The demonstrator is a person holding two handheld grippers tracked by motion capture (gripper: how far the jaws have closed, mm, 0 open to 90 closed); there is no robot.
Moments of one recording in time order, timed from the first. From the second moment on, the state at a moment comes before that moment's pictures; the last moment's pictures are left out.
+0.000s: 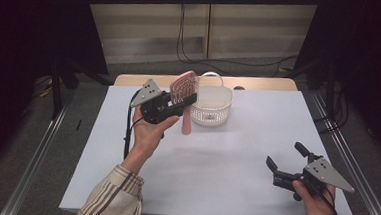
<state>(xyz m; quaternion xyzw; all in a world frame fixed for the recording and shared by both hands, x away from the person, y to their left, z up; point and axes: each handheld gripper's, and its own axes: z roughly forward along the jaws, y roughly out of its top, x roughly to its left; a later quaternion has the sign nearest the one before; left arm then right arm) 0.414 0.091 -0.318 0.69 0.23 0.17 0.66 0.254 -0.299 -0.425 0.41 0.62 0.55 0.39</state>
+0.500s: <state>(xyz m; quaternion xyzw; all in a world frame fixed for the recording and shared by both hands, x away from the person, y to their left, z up) 0.430 0.076 -0.297 0.68 0.23 0.19 0.67 0.250 -0.300 -0.427 0.41 0.62 0.55 0.38</state>
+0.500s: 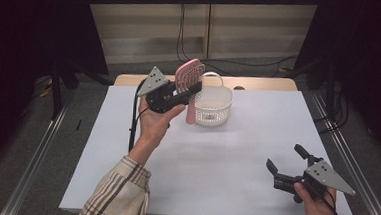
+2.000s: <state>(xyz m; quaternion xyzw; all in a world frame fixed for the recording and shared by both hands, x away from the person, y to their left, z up) 0.484 0.035 -0.270 0.66 0.24 0.23 0.68 0.248 -0.299 -0.429 0.41 0.62 0.56 0.37</state>
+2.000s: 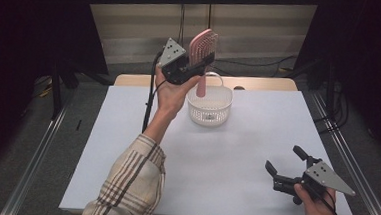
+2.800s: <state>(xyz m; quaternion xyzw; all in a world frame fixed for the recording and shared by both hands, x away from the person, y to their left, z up) 0.513 0.011 -0.326 0.69 0.26 0.24 0.64 0.248 -0.300 -0.428 0.41 0.62 0.56 0.37</state>
